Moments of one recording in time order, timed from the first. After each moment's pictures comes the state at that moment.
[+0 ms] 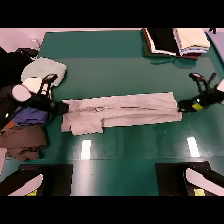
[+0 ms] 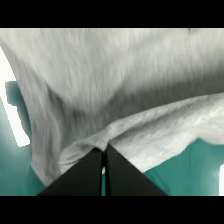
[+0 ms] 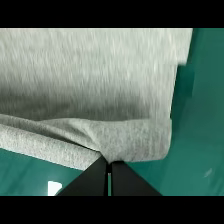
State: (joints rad) left arm -0.13 -1.06 0.92 1.25 -1.10 -1.47; right arm -0.17 -1.15 1.00 -1.36 1.32 1.35
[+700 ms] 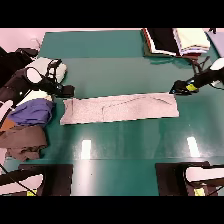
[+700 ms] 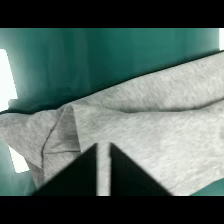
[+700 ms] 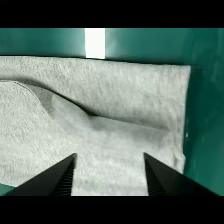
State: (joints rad) left arm -0.13 -1.32 1.17 1.25 -1.00 -1.50; right arm -0.26 -1.51 1.33 -1.16 1.32 1.32
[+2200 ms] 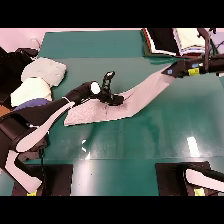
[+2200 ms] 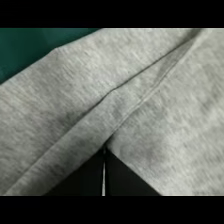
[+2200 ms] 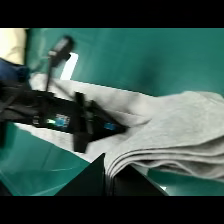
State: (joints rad) left arm -0.60 -1.78 1.42 0.97 -0.70 -1.54; right arm -0.10 -1.25 1.39 -0.70 1.35 1.19
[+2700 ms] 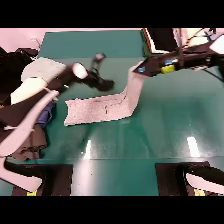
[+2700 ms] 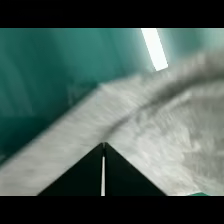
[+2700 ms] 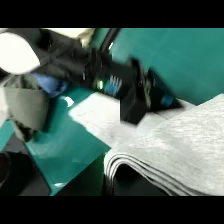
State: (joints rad) left arm -0.43 -1.61 1.52 1.10 -0.87 -1.54; right arm 0.26 -1.26 1.46 -0.67 1.23 1.25
